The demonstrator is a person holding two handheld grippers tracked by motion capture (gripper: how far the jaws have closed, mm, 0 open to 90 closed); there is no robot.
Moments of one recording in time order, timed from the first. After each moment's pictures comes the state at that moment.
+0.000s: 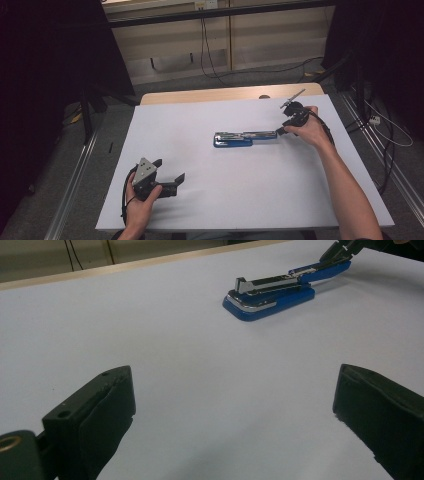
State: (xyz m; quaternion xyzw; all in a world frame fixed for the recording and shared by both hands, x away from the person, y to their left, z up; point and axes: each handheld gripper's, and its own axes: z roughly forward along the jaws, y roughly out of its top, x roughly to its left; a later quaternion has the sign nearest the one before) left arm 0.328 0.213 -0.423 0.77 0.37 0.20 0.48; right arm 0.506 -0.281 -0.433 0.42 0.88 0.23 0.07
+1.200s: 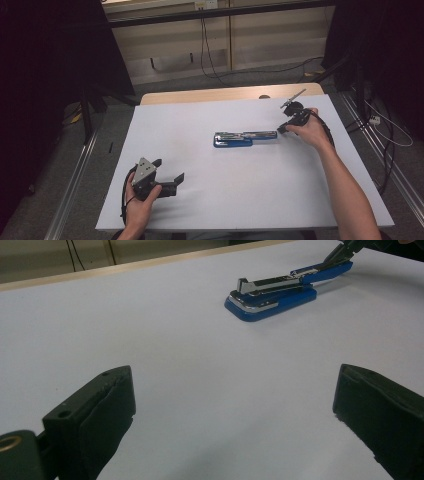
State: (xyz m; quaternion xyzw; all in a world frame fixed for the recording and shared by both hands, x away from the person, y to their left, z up) left arm 0.328 0.214 -0.423 0.76 0.37 0.20 0.49; right arm 0.502 -0.281 -0.430 0.42 0.87 0.24 0.07
